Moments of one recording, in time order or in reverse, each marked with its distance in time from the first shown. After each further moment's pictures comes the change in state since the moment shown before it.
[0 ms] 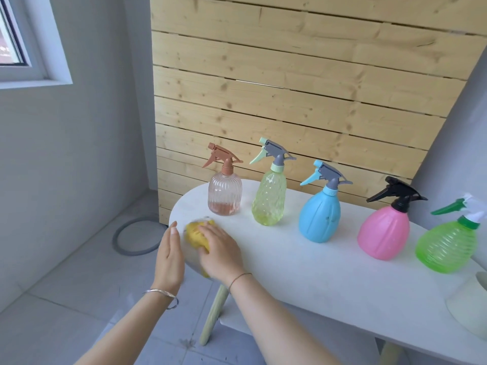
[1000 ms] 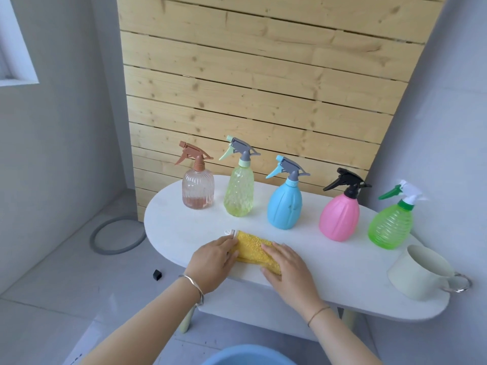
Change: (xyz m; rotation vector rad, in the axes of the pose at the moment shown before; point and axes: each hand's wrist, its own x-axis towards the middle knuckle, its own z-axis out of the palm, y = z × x) left_hand -0.050 0.020 0.079 0.973 -0.617 0.536; right_hand -0.149 0.120 -0.095 -0.223 0.110 0.207
